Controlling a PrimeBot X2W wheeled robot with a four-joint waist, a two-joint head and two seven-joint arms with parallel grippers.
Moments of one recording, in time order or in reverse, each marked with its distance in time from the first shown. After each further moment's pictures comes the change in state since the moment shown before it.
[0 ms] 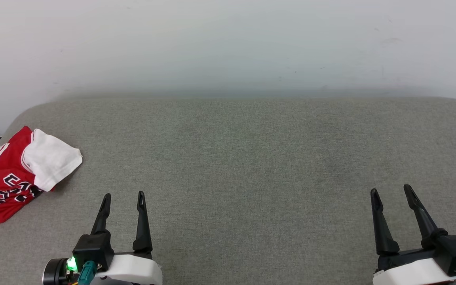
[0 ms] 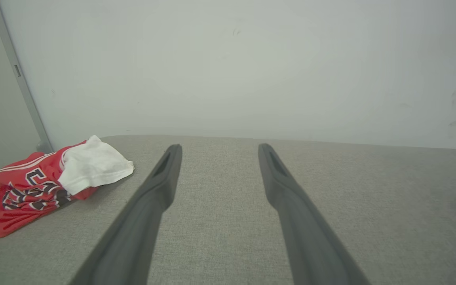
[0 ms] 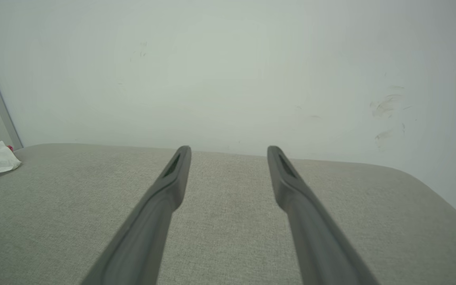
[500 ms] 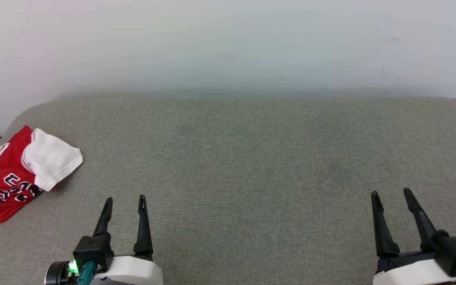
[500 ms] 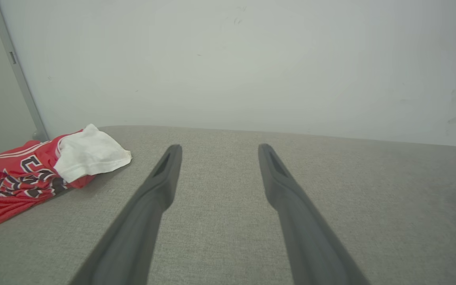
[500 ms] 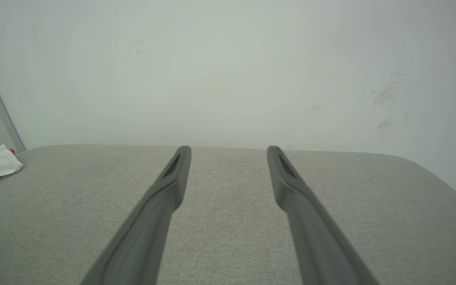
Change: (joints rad) left arm 0.000 0.000 0.001 0.028 -0.023 -0.008 0.000; right arm 0.001 0.000 -0.002 0.024 0.036 0.000 0.000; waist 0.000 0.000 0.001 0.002
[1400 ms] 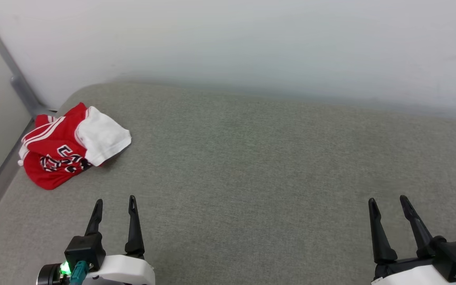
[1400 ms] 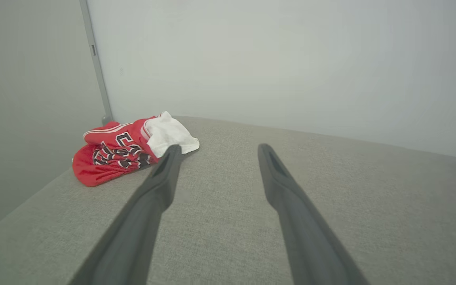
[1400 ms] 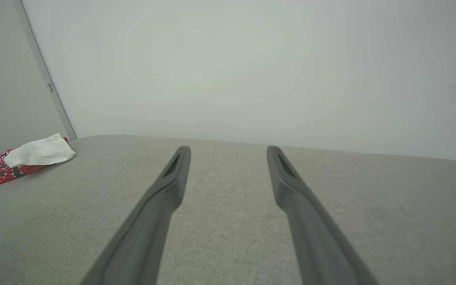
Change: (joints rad) left arm -0.006 0.000 0.039 0.020 0.002 0.009 0.000; right arm 0.019 0.000 0.013 0.012 0.035 0.000 0.000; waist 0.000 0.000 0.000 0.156
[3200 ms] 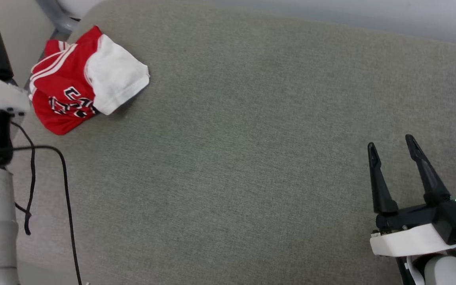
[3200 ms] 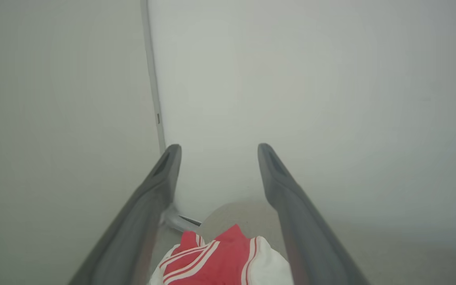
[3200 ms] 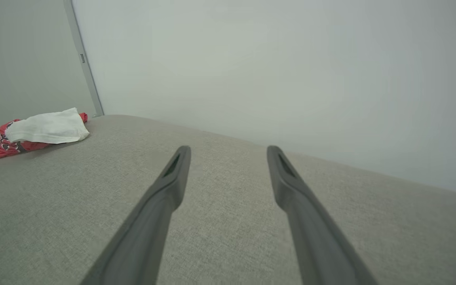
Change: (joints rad) left arm -0.745 0.298 0.197 0.379 -0.182 -0.217 0.026; right arm -0.156 0.000 0.020 -0.104 -0.162 0.000 0.000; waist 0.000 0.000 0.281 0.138
